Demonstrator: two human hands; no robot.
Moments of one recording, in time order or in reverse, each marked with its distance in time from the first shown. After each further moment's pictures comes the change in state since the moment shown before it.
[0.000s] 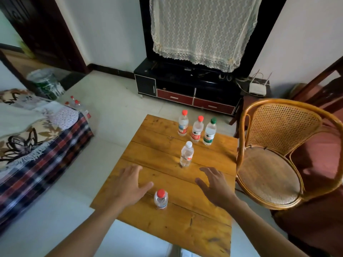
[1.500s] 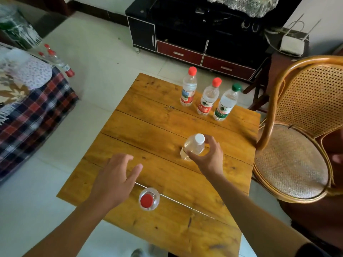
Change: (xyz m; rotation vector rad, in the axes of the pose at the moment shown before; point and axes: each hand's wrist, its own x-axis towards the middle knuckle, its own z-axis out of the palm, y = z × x) left_hand 0.103 -0.024 0.124 -0.174 0.037 -0.059; right_hand 0.181 0.064 0.127 0.458 0.406 0.066
